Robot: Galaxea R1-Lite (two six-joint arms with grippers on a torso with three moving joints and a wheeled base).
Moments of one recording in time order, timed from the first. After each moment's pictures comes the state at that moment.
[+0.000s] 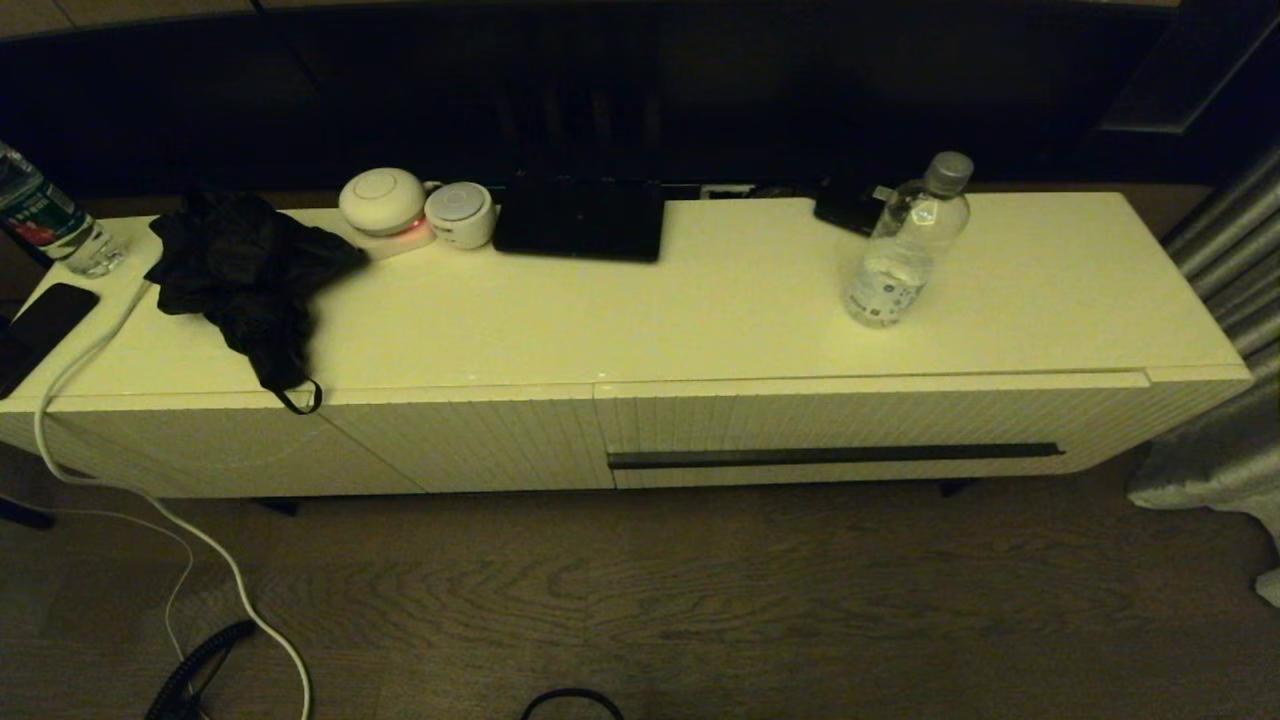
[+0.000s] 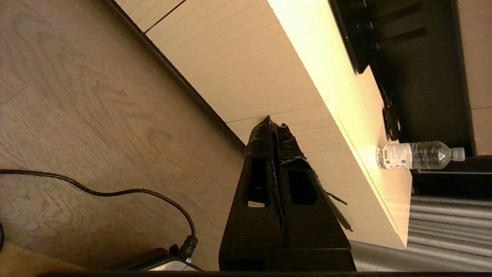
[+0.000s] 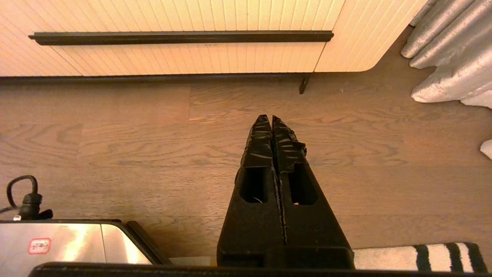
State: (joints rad) left arm 0.00 0.00 0.00 -0.02 0.02 -1.00; right arm -0.01 0.00 -0.01 0.03 -0.03 0.05
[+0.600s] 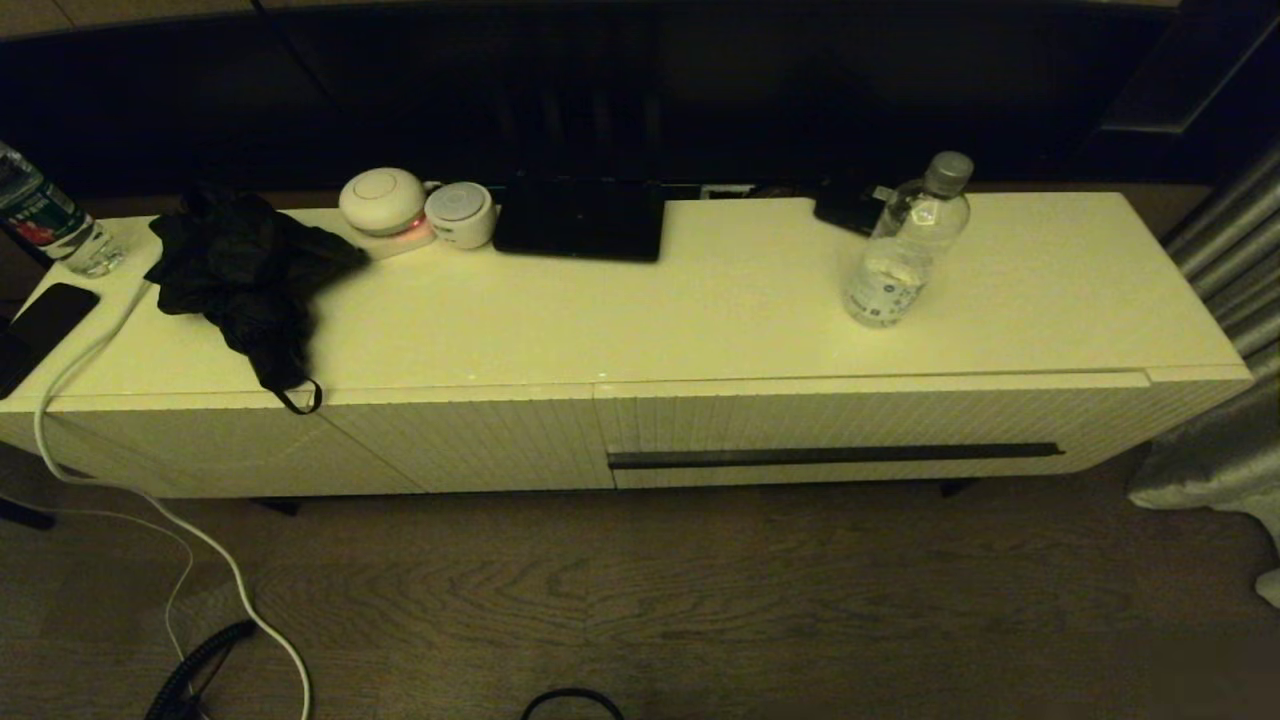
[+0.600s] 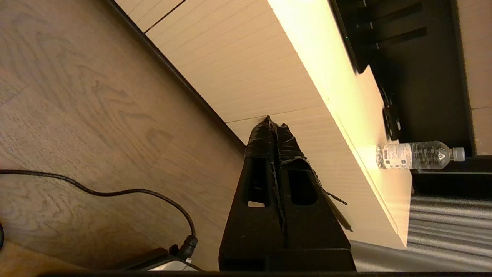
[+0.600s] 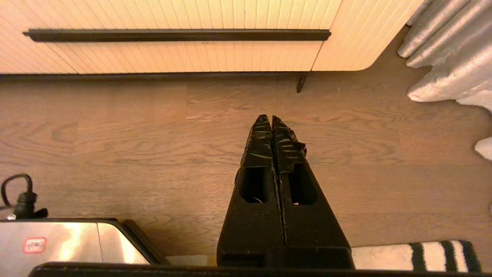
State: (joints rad) left arm 0.00 0.00 0.00 -0.02 0.02 -1.00; right arm -0.01 0.00 -0.02 0.04 -0.04 0.02
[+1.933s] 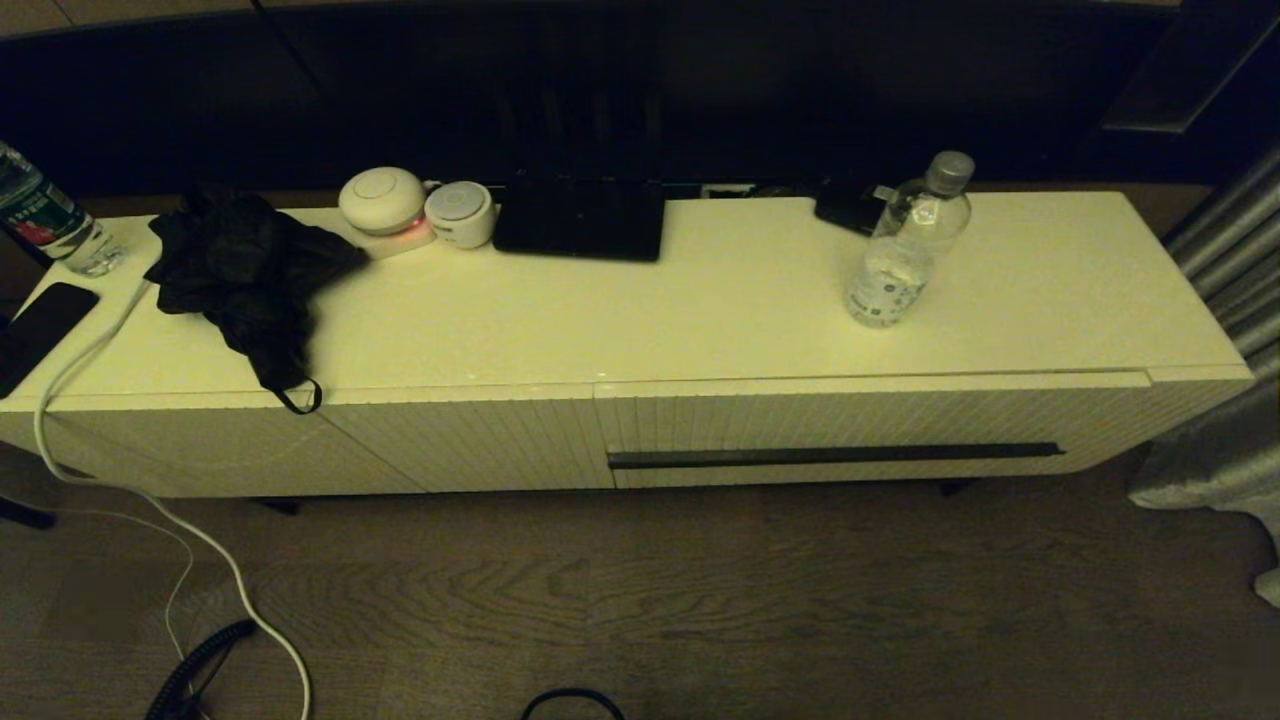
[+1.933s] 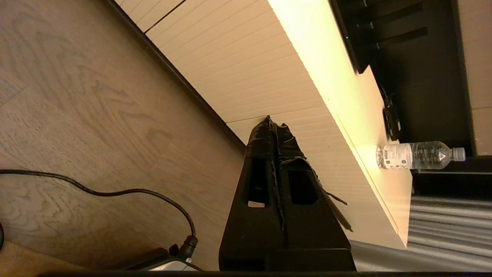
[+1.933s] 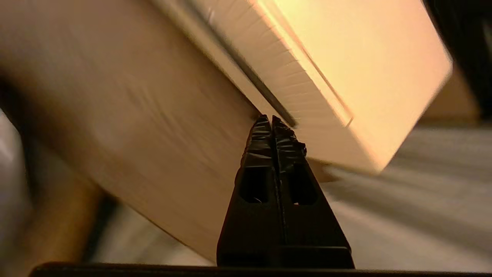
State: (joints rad) left arm 0.00 0.00 0.00 -0.02 0.02 -1.00; right arm 0.07 0.82 -0.88 0.39 0.11 -0.86
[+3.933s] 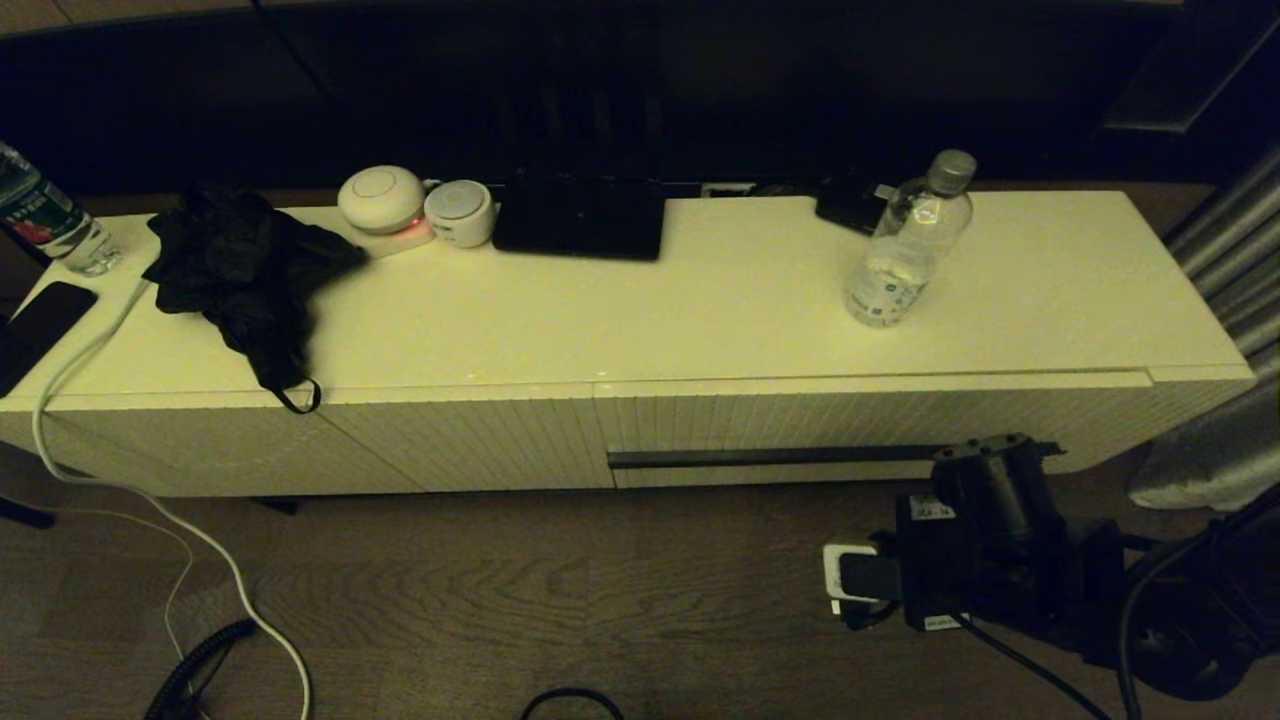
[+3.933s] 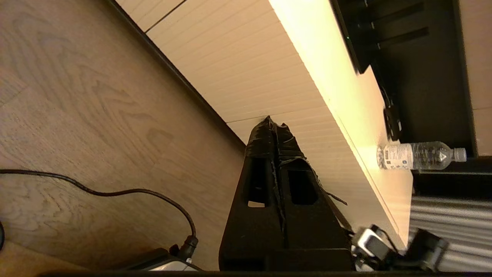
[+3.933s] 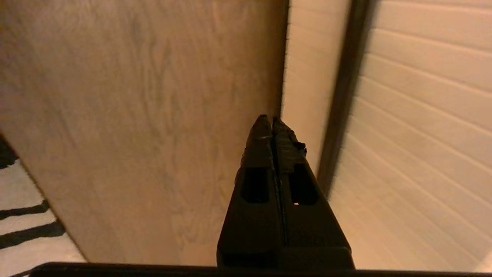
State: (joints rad) left arm 0.00 0.00 0.00 -0.02 0.02 -1.00; right arm 0.44 1.86 -0.66 -0.54 -0.21 -1.26
